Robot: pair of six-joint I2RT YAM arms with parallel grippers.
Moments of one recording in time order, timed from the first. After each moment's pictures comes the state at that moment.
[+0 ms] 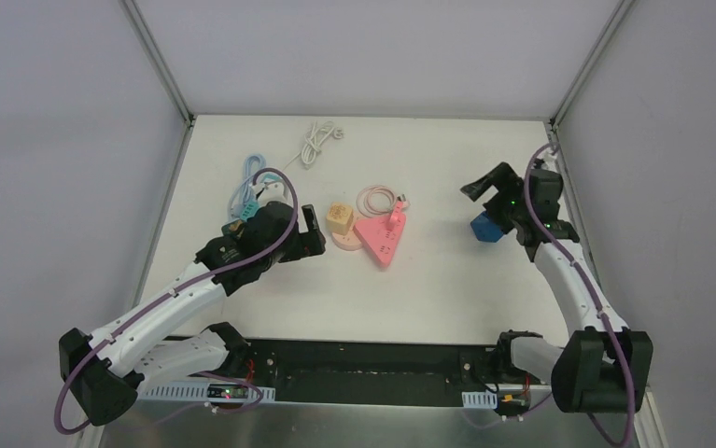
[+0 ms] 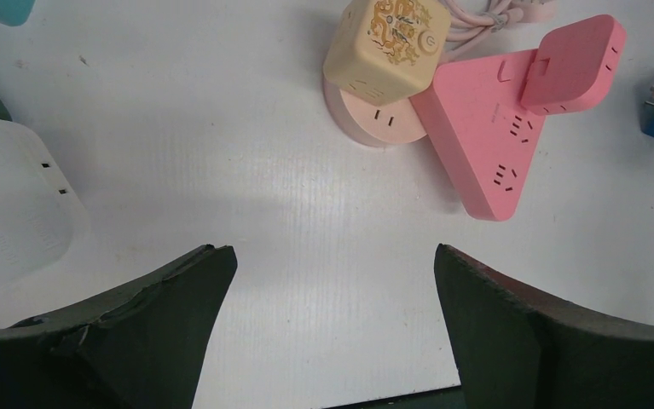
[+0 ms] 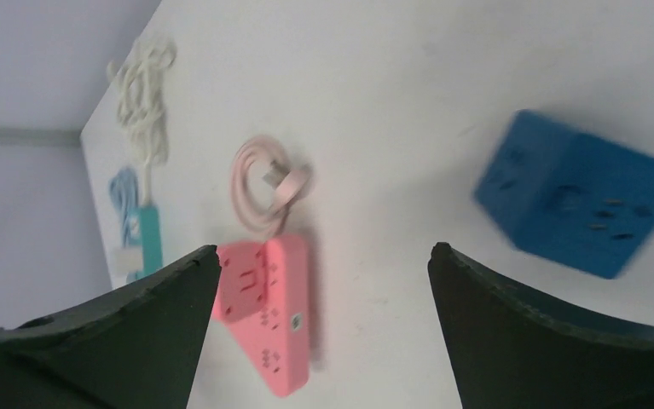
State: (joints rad) left arm -0.74 0.94 0.84 -0.63 -0.36 -0.74; right arm -0.04 1.13 0.78 -0.26 -0.18 0.79
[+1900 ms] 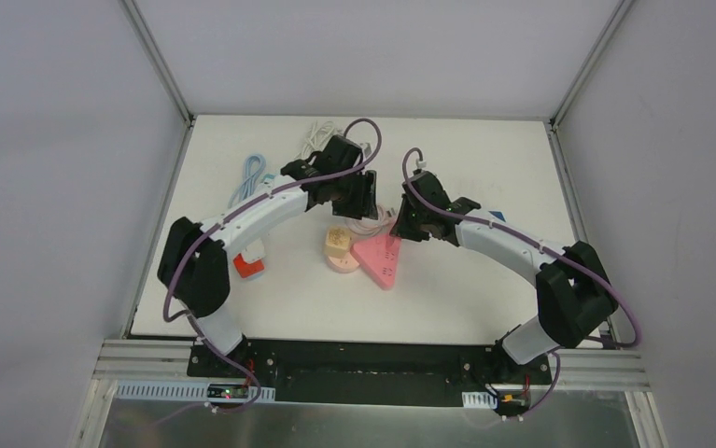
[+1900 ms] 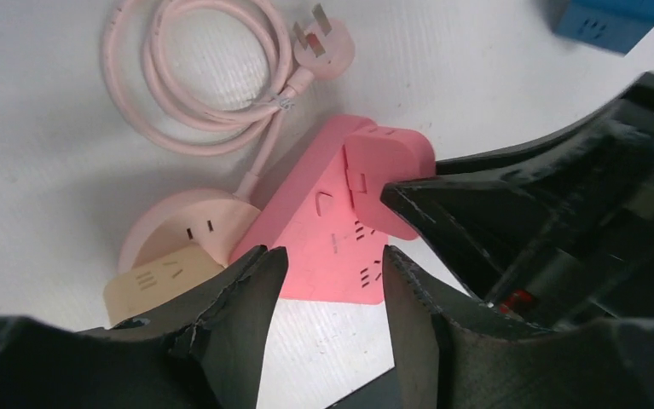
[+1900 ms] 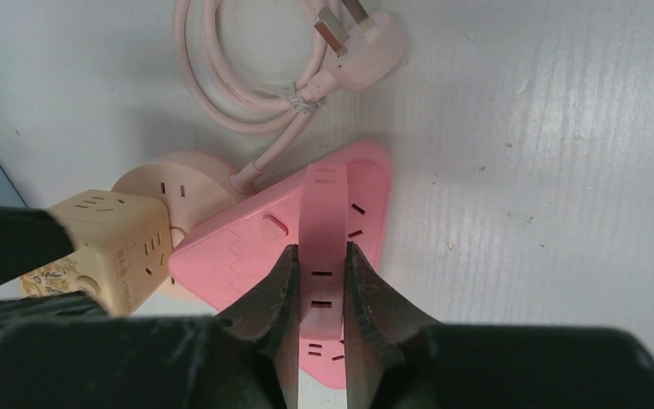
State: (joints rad) left arm -0.68 1.64 1.41 -0.60 0.09 -0.54; right arm 0.67 1.54 1.05 -0.44 0.06 0.77
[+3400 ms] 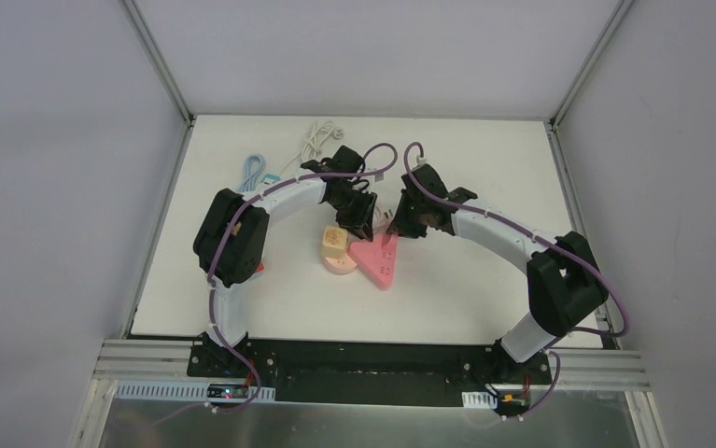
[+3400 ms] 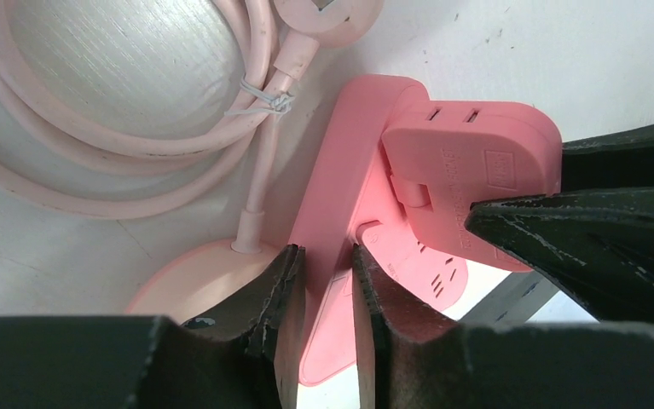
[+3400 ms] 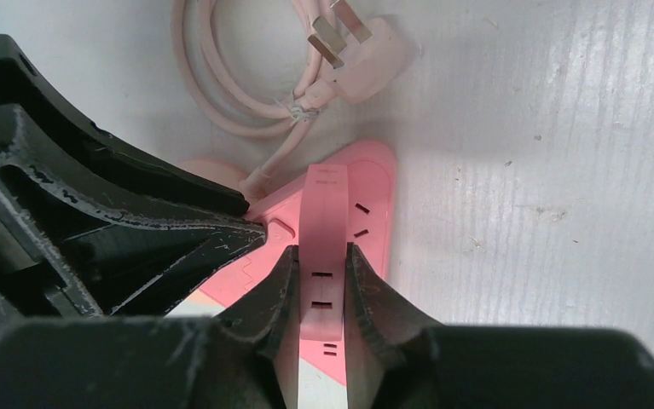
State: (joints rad) left arm -0.59 1.98 1.47 -0.67 0.39 -0.21; right arm 0.64 1.60 1.12 -0.50 -0.01 0.83
